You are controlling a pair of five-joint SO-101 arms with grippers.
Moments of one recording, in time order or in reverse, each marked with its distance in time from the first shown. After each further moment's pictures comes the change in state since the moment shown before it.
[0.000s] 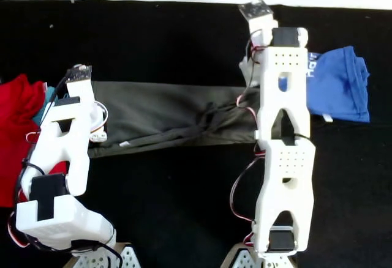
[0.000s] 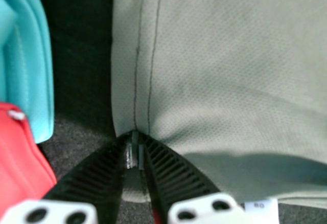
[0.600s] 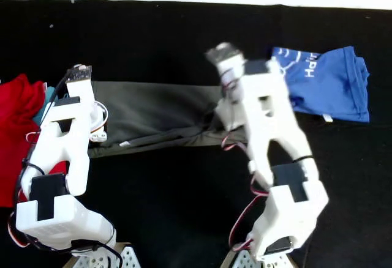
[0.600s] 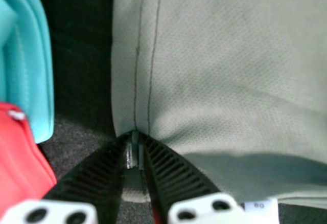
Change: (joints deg) left arm 0.0 0.0 0.0 0.0 0.0; right arm -10.9 -32.7 63.3 -20.7 0.0
